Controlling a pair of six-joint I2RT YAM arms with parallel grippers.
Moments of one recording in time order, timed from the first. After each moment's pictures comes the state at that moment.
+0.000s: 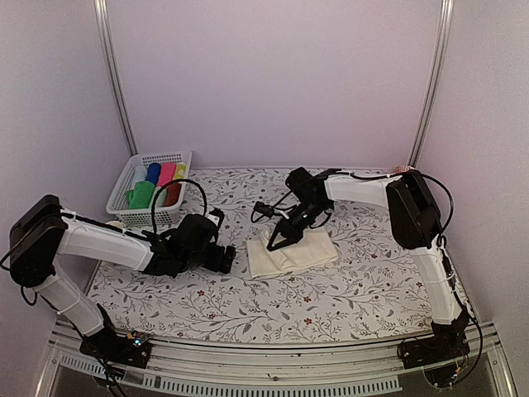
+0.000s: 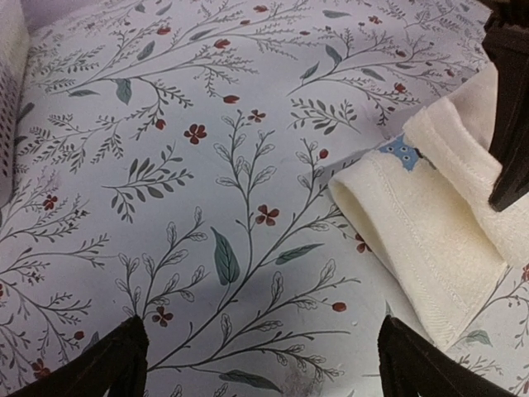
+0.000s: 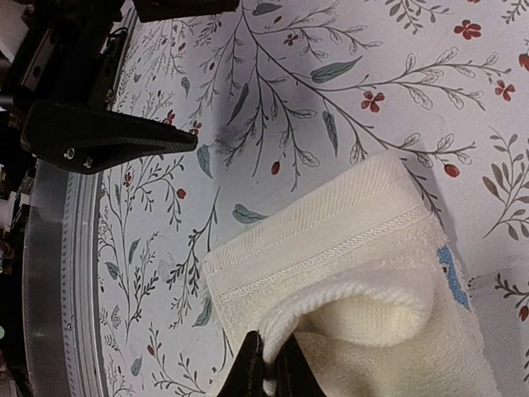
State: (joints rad) left arm -0.86 1.56 0.69 0.09 -0.39 -0.36; right arm 0.68 2.38 1.92 -0.84 -0.84 -0.47
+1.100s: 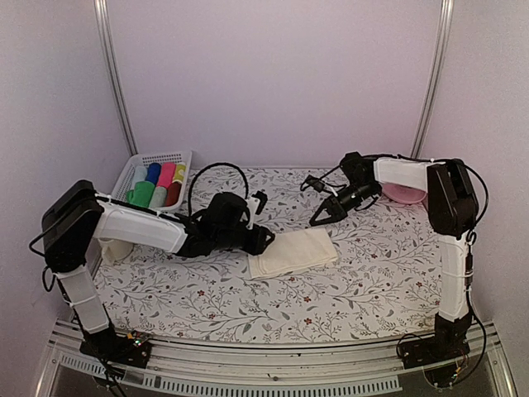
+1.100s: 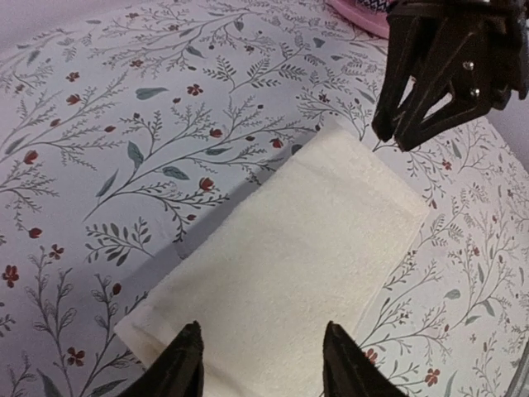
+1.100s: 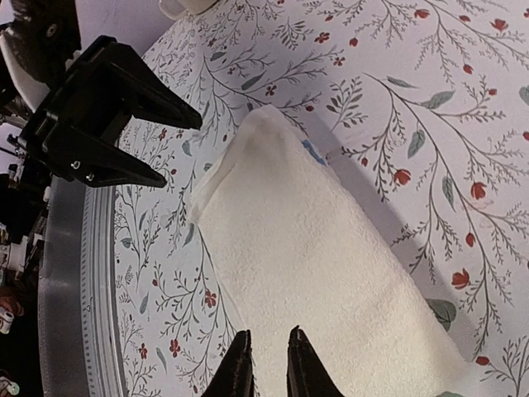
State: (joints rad) left arm -0.88 1.77 0.97 0.20 -0.10 -0.33; right arm 0.42 2.16 1.72 -0.87 -0.94 -0.55
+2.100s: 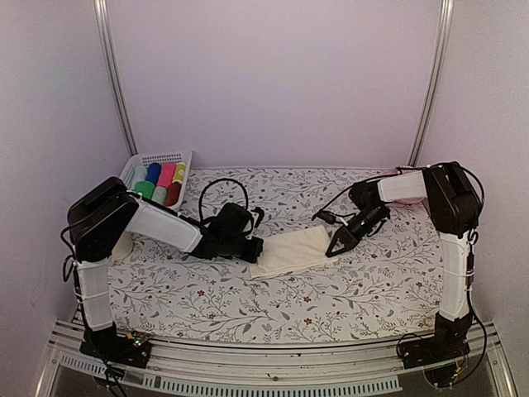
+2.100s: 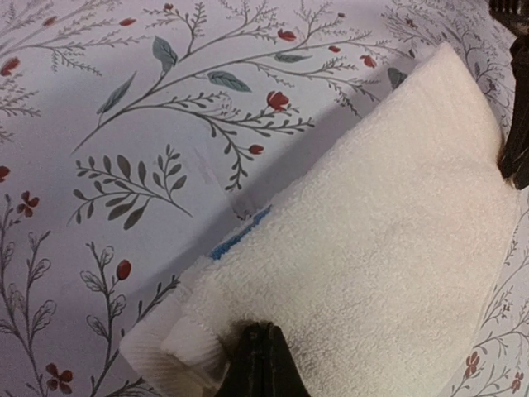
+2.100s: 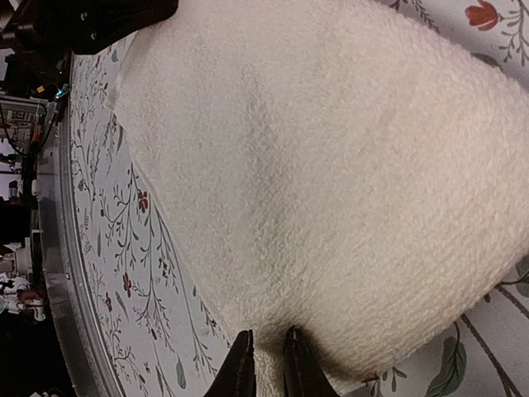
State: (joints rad) left arm -0.81 2.00 1.05 0.16 -0.06 -0.34; right arm 0.35 2.16 1.43 -0.86 -0.79 -0.55
